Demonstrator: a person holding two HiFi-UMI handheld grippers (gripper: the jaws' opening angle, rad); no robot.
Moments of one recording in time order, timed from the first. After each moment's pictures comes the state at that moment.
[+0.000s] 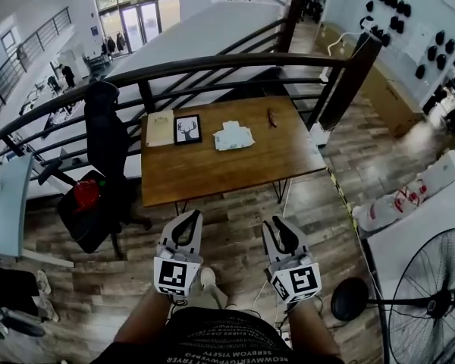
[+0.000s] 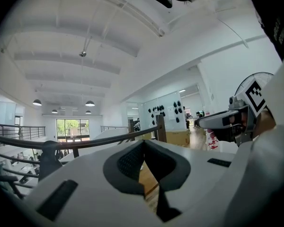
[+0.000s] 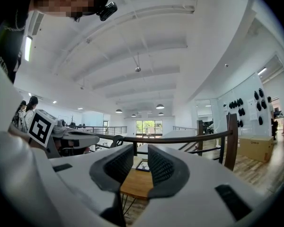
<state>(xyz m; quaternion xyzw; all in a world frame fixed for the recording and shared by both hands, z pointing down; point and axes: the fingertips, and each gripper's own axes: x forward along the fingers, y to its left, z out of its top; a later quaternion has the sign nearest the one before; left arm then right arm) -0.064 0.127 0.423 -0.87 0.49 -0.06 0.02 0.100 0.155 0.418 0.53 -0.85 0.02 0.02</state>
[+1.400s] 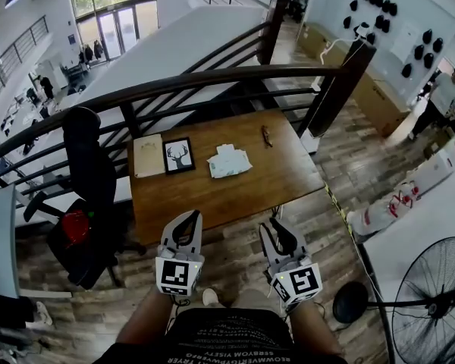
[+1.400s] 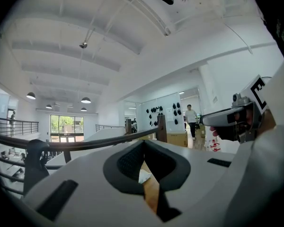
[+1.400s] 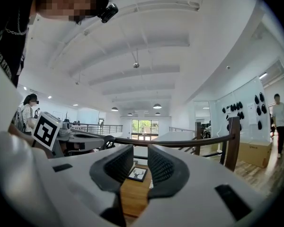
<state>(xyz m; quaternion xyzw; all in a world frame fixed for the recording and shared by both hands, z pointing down) -0.092 -0.039 0.428 -0.88 0.47 -0.05 0.01 0.062 0.011 0.409 0.56 -0.83 0.01 0.04</state>
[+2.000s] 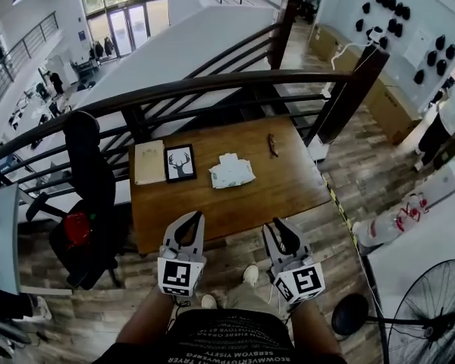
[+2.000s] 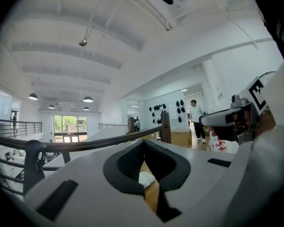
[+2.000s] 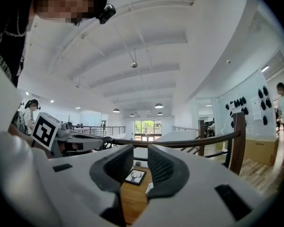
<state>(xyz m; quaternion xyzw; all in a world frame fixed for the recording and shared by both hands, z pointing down) -0.062 -0.089 0.432 -0.87 0.48 -0.06 0.01 0.097 -0.049 0.416 0.54 -0.84 0.02 0.02</state>
